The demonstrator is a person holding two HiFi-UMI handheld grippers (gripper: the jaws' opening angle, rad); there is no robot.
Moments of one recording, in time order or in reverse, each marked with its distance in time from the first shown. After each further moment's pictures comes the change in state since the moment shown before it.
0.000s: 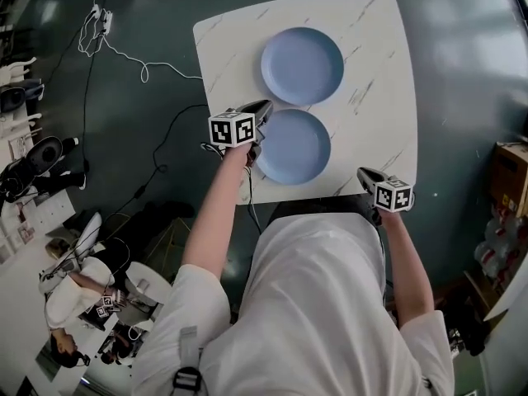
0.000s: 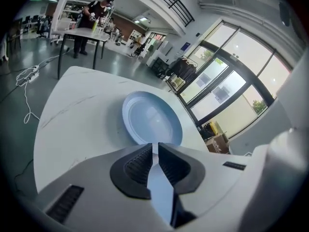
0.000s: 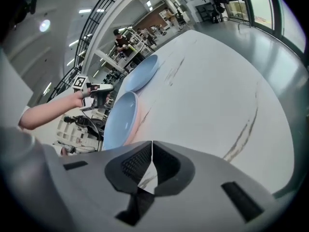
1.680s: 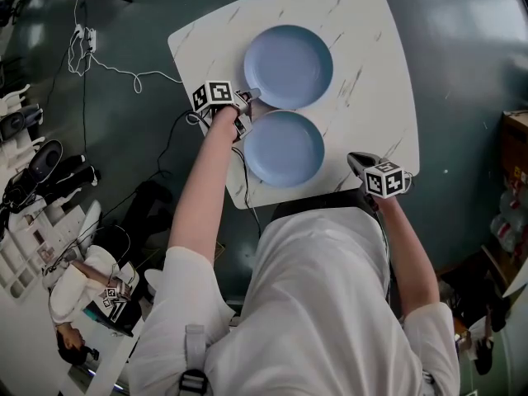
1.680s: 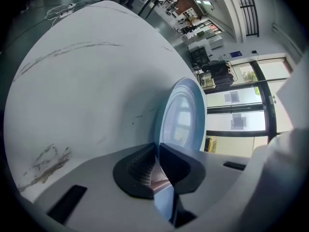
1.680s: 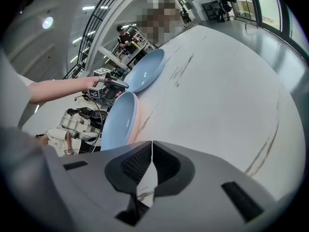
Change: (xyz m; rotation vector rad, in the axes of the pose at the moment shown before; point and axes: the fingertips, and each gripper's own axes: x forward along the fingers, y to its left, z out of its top) left arm 0.073 0.050 0.004 -0.555 0.265 0.002; right arm 0.030 0.000 0.021 -0.041 0.030 0.028
